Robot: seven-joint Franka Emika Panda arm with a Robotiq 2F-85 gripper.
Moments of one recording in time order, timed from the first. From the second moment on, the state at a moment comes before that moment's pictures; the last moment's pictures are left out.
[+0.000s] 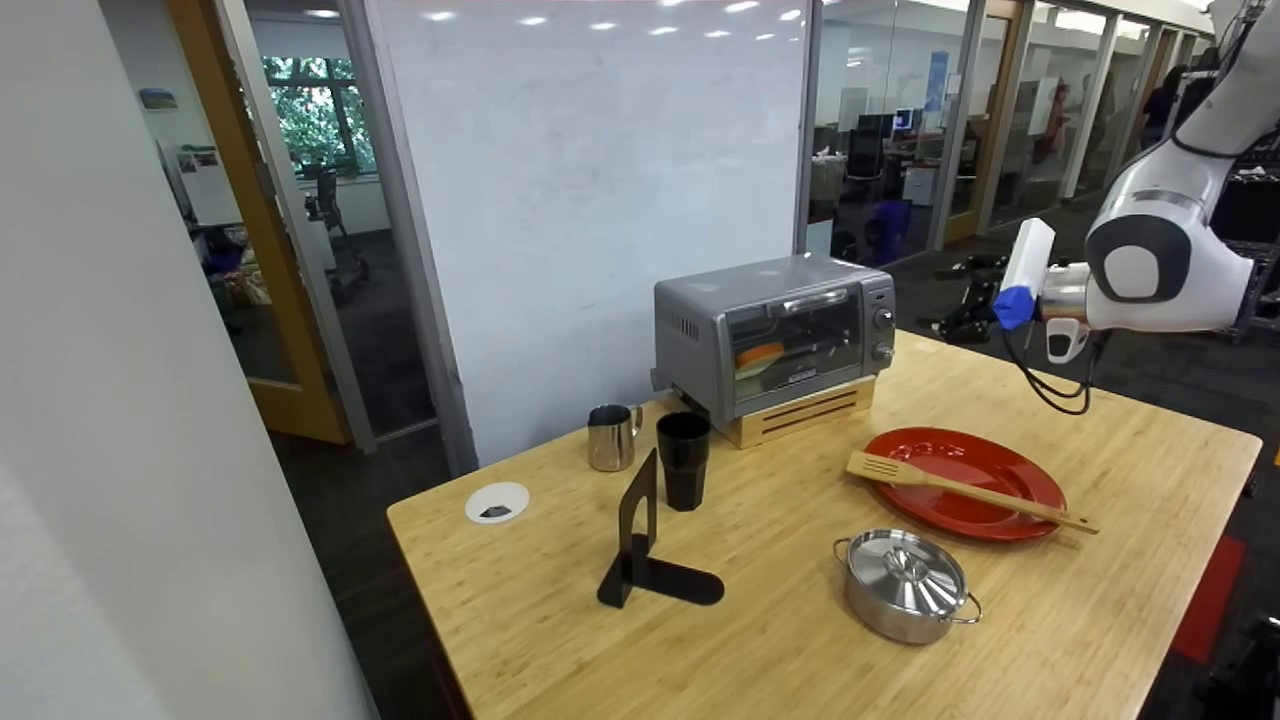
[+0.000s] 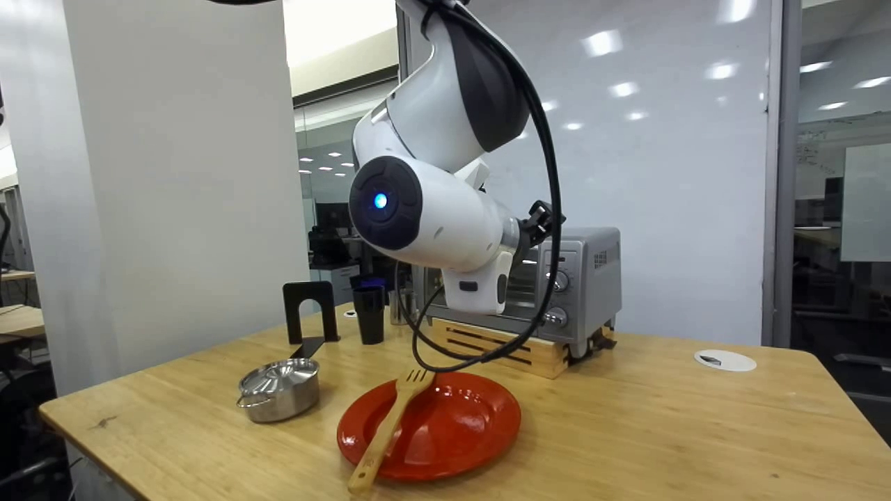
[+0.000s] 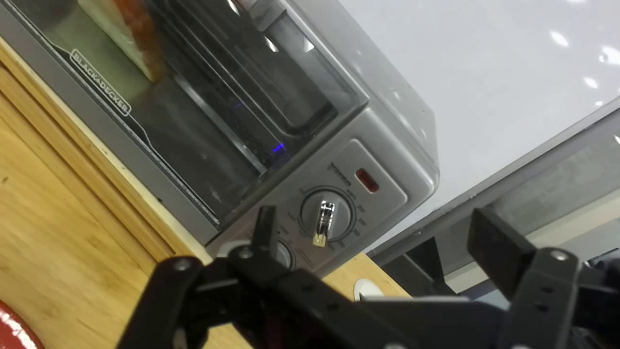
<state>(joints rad) -0.21 0.43 -0.37 -2.18 2.46 2.23 -0.33</state>
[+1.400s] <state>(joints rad) -0.21 0.57 -0.34 -2.07 2.53 2.24 -0.23</state>
